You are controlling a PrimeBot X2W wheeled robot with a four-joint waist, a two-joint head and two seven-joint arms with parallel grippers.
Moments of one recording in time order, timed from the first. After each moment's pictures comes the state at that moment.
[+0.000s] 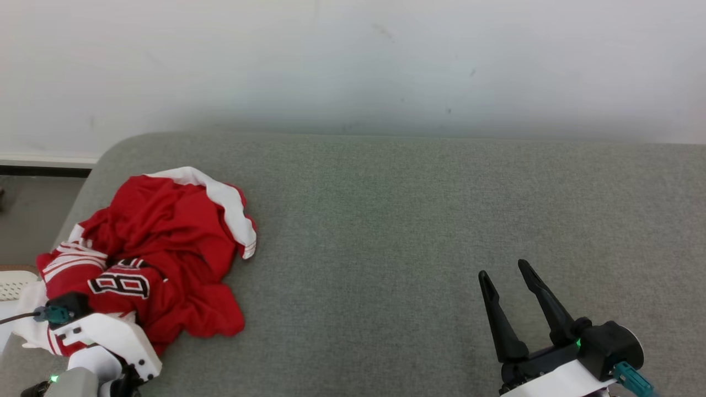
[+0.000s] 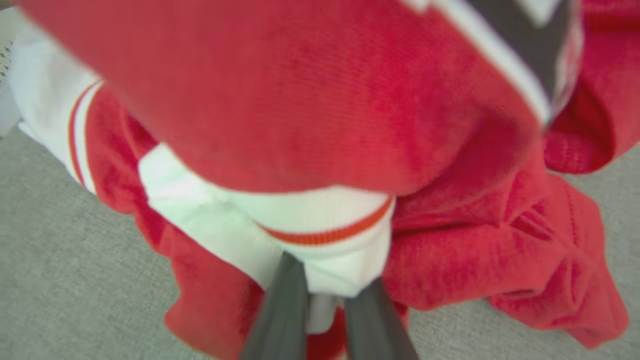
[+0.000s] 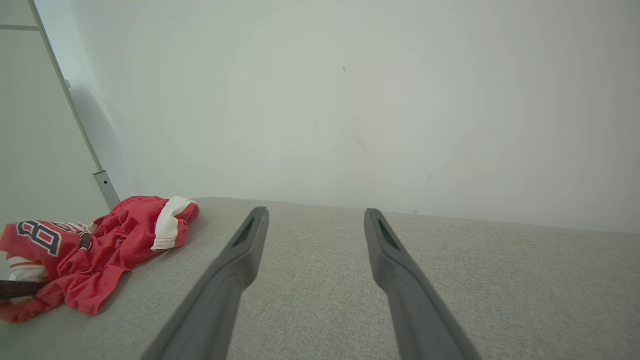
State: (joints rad) left arm -0.55 0.24 0.11 1.07 -0.33 -0.03 0.14; right arm -0.17 -0.06 0.29 0.21 0.31 0.13 -0.26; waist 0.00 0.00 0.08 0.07
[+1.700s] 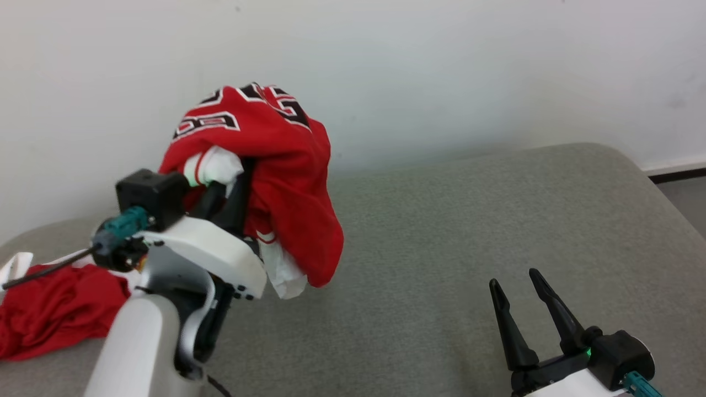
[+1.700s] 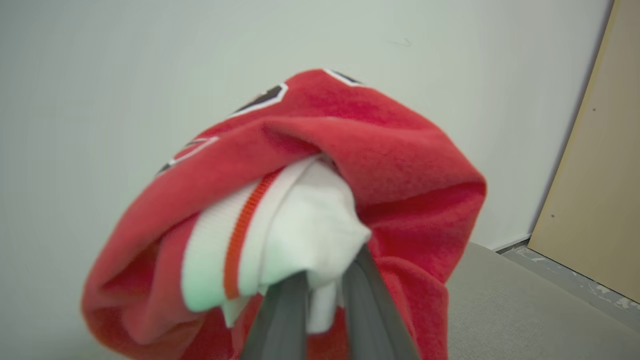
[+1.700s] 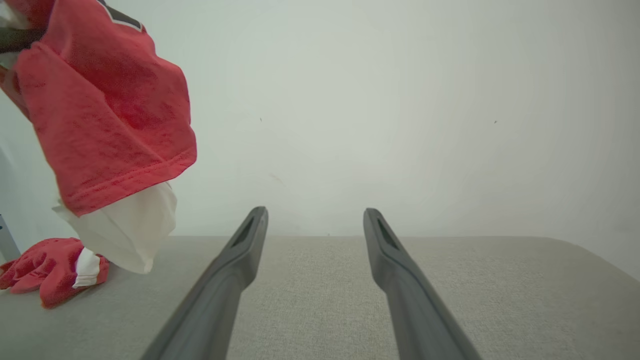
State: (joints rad) left arm -0.43 0.16 -0.16 -0.07 -0.27 0.00 0.26; right arm -0.13 -0.07 0.27 0.19 0.31 0.13 -0.26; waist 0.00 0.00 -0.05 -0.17
